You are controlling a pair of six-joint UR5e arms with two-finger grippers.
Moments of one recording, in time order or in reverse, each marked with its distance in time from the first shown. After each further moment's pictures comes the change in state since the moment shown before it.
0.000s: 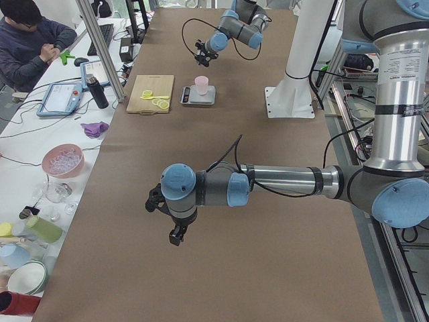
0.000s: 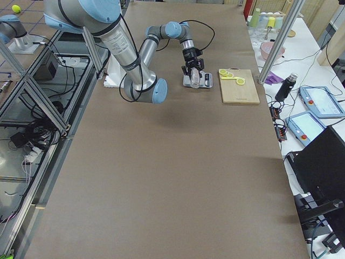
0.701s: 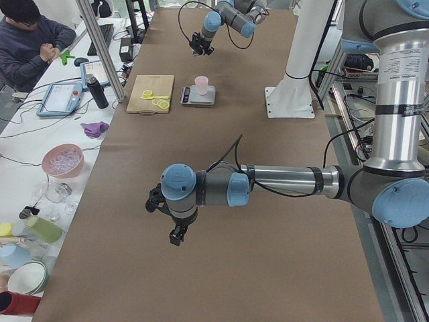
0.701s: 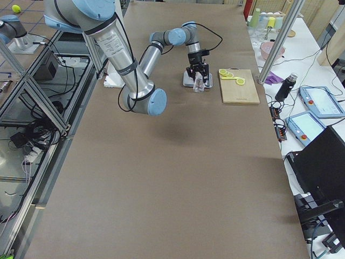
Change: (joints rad) left arm -0.001 0.001 0.001 0.008 -0.001 -0.001; right arm 0.133 -0.141 0.123 0.264 0.212 -0.015
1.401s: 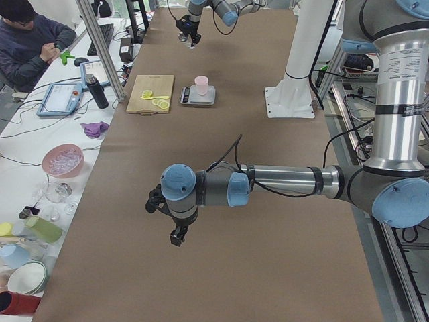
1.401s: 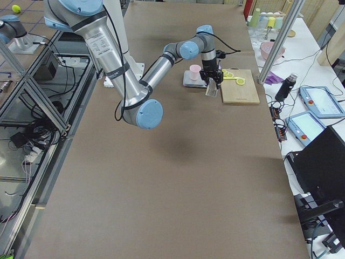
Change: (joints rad) left arm 0.000 0.000 -0.002 0.004 0.000 -0.011; right arm 0.234 -0.165 0.005 0.392 0.297 -0.096
